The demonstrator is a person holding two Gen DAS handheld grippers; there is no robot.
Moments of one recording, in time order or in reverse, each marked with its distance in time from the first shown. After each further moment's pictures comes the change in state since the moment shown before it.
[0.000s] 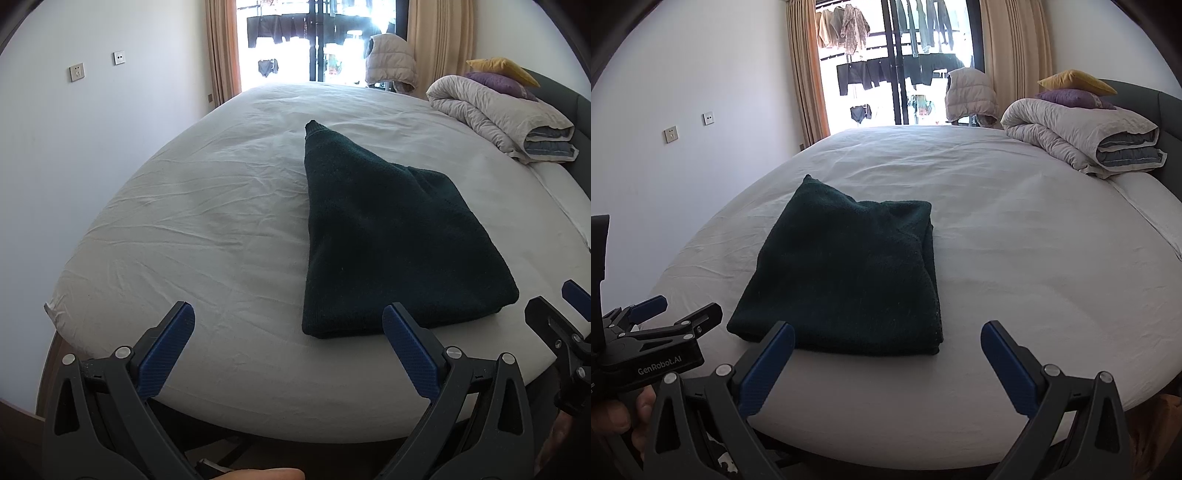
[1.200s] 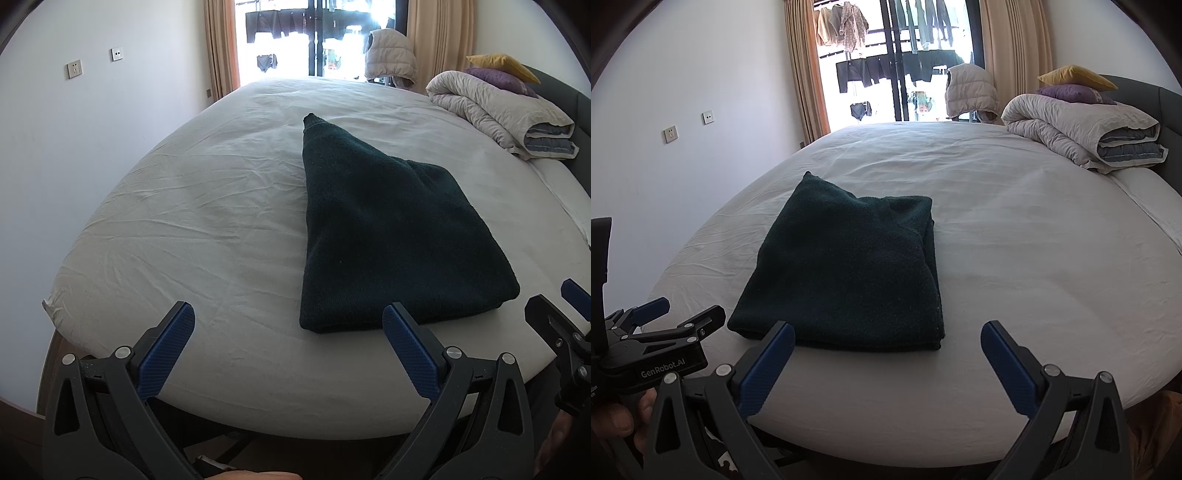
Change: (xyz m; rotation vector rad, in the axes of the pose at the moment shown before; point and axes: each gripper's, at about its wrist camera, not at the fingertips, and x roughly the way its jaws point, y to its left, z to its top) left arm 0.004 0.000 -0.003 -0.001 0.022 -0.004; right arm 0.003 0.000 -0.005 0.007 0.010 0.008
